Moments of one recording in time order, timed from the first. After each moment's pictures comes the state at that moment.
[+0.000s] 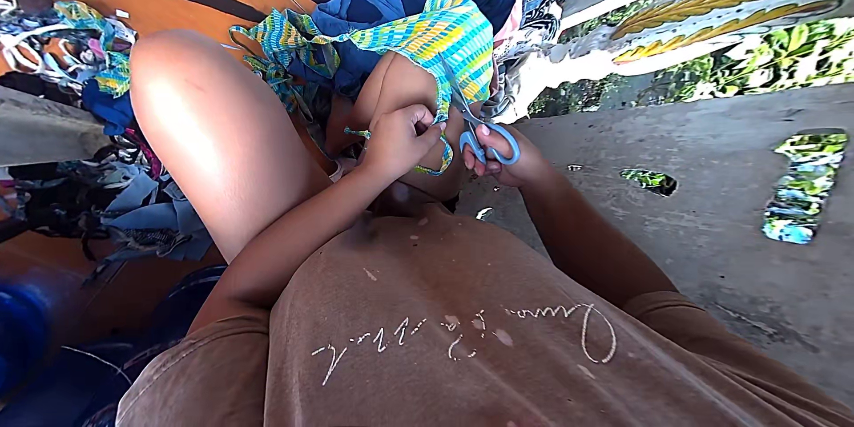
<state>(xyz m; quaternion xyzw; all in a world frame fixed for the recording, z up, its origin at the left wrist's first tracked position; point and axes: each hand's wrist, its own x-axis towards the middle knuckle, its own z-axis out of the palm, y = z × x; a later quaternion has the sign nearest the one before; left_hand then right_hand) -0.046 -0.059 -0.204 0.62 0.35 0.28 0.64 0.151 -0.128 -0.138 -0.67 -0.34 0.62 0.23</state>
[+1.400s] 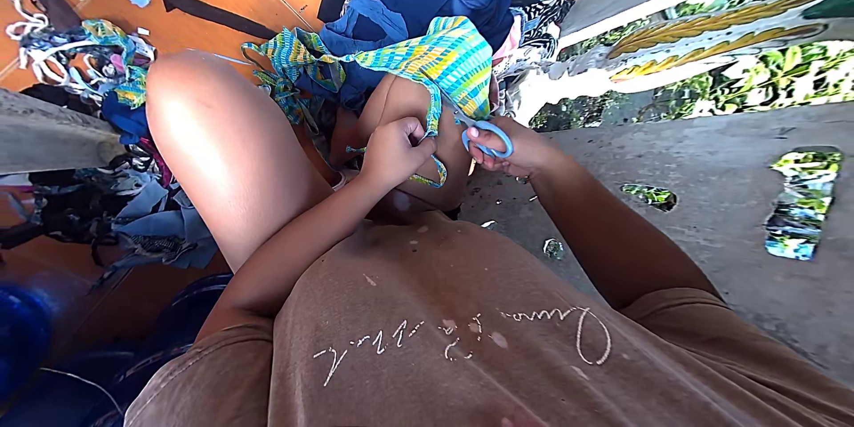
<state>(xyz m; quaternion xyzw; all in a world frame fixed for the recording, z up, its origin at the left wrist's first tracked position) -0.055 -0.054 -0.203 0.63 0.38 0.27 0.62 0.162 -0.096 -0.132 -0.69 -0.37 0.60 0.15</state>
